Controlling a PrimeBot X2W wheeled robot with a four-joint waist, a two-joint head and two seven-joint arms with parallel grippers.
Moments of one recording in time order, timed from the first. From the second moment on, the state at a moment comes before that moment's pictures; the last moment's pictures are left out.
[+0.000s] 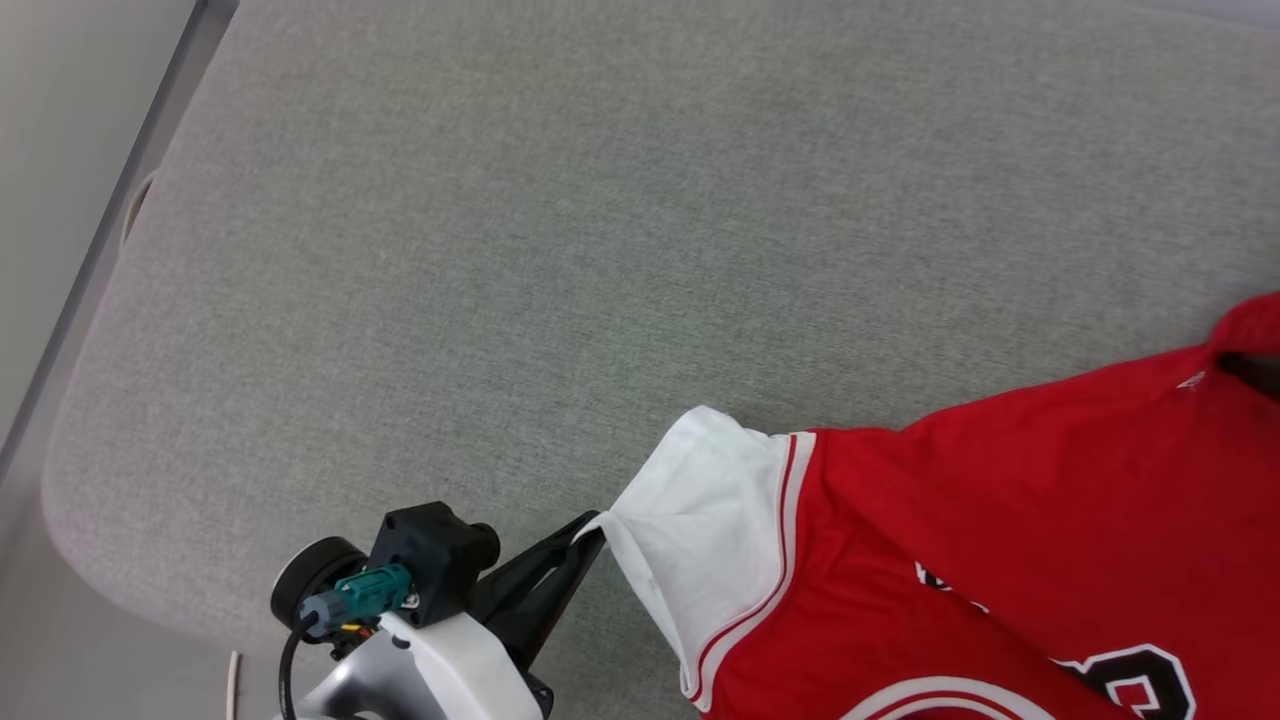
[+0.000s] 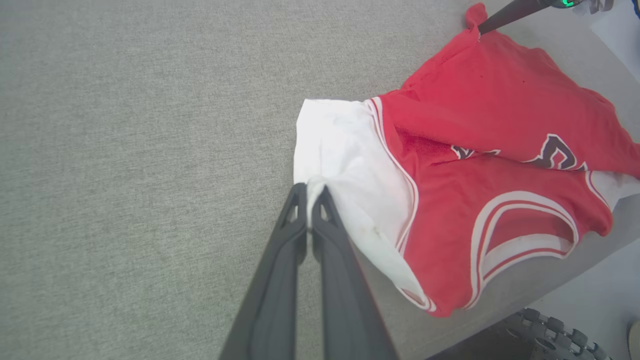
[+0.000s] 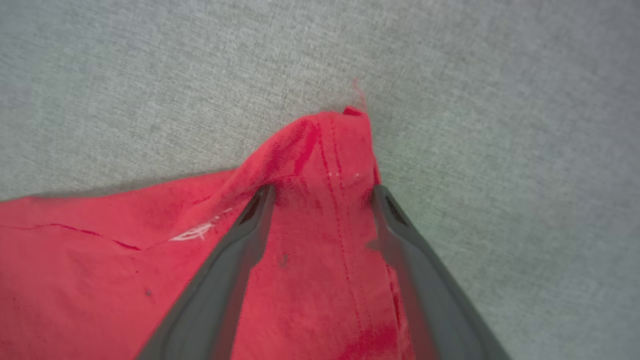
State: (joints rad) left arm -0.26 0.70 -0.78 -0.45 -0.74 0.23 0.20; right arm -0.58 -0.49 -0.06 0.18 0.40 0.13 1.21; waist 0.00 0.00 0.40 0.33
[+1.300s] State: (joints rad) left arm -0.31 0.74 -0.72 -0.41 -0.74 0.22 0.16; right arm -0.69 -0.52 0.10 0.37 0.48 0.13 0.76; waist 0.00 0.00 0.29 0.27
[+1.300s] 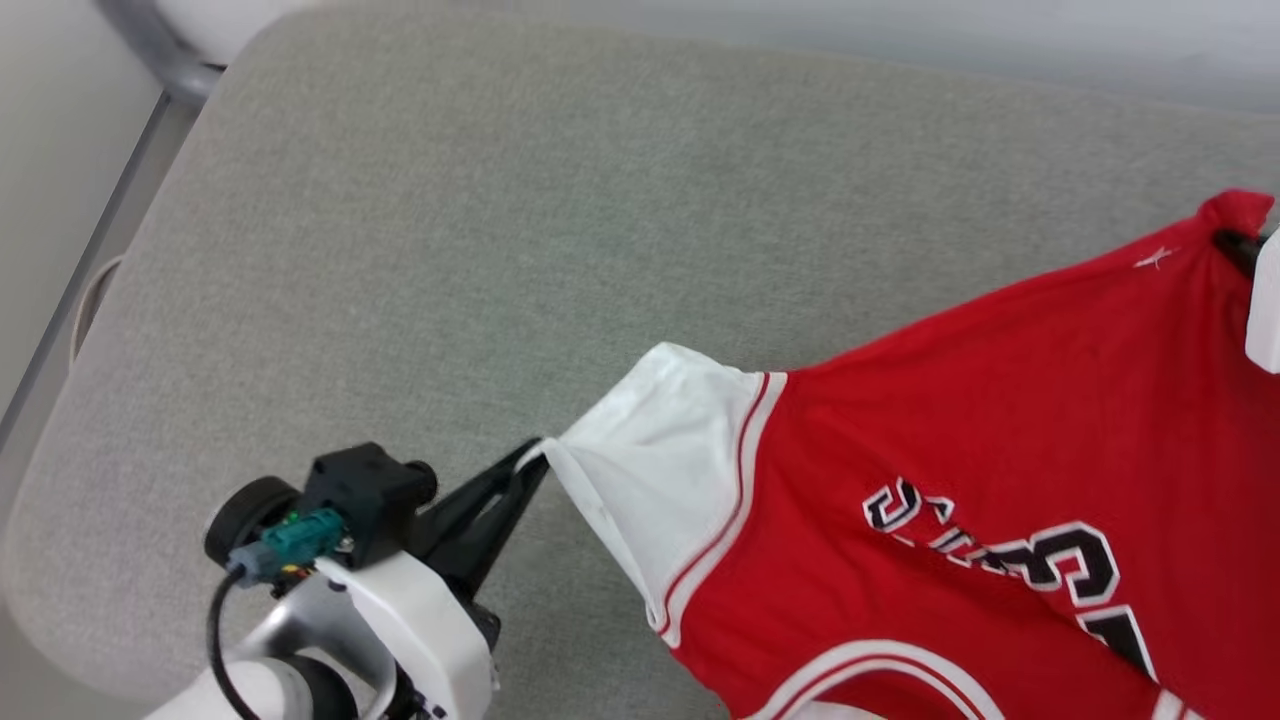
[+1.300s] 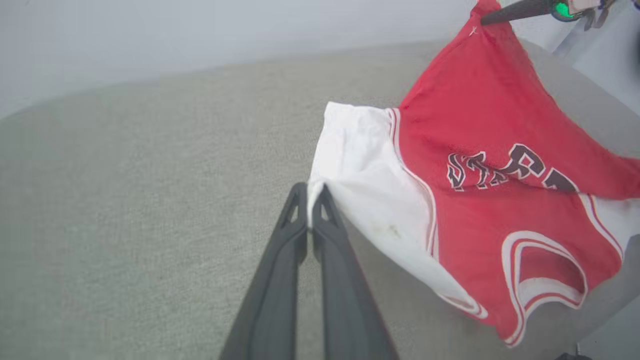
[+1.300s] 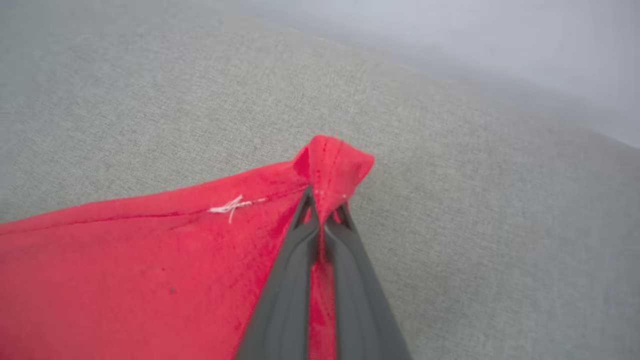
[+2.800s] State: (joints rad) left arm -0.97 0.86 -0.40 -0.35 -0.64 0.18 0.13; right arm -0.80 -0.56 0.04 -0.10 0.54 0.13 0.60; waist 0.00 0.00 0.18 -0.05
